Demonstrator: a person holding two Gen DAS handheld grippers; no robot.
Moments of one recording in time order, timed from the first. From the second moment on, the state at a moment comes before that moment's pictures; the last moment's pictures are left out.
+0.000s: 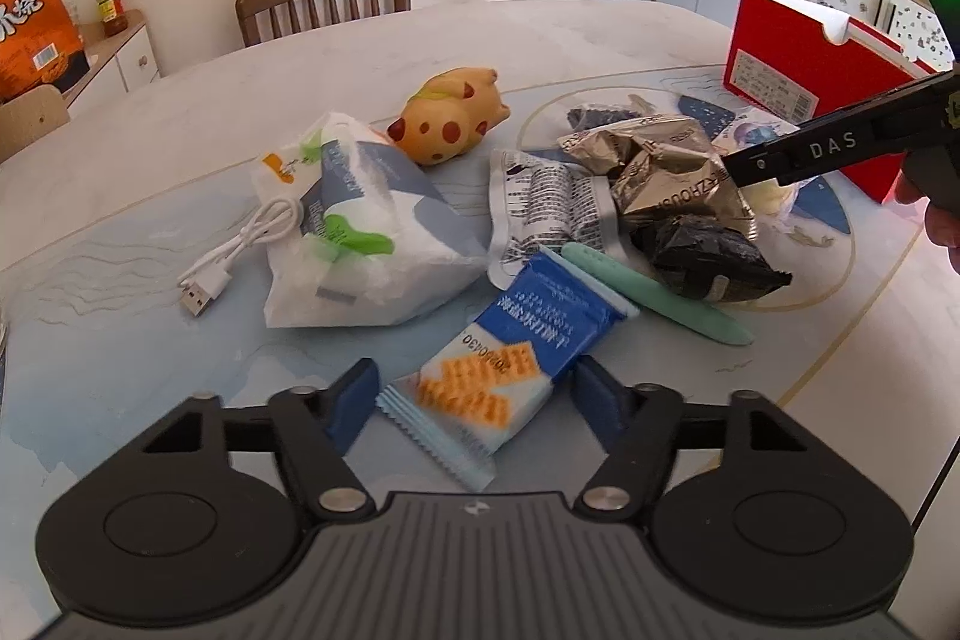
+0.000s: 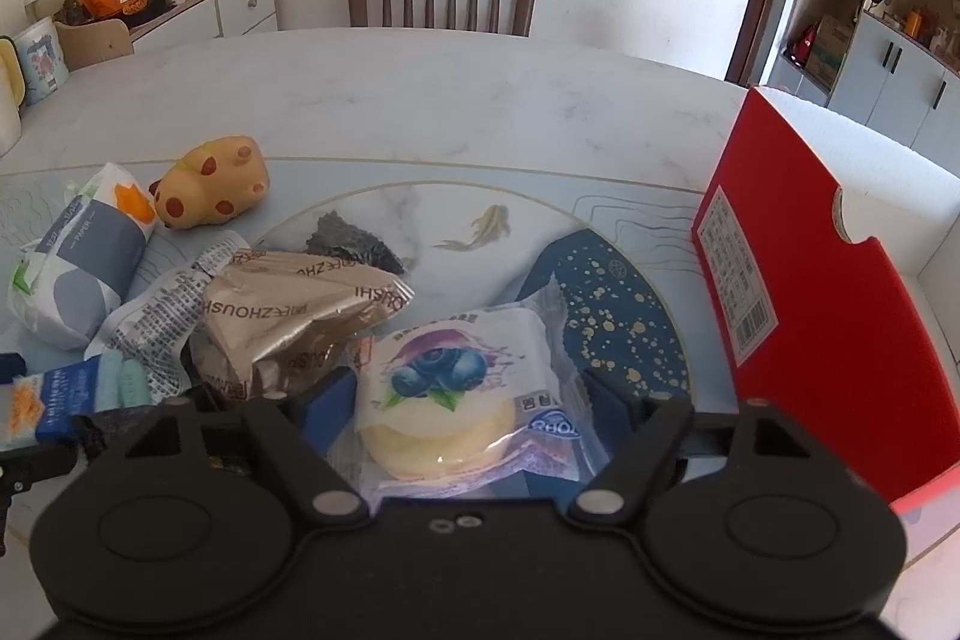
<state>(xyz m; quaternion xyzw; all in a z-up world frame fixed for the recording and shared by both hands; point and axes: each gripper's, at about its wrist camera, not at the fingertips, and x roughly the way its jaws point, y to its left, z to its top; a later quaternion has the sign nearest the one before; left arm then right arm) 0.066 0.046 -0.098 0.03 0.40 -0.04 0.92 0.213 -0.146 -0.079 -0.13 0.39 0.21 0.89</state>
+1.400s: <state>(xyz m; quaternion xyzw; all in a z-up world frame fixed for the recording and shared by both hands) 0.024 0.009 -0.012 0.00 0.33 -0.07 0.94 0.119 -0.207 0.017 -0.05 0.32 0.18 0.93</state>
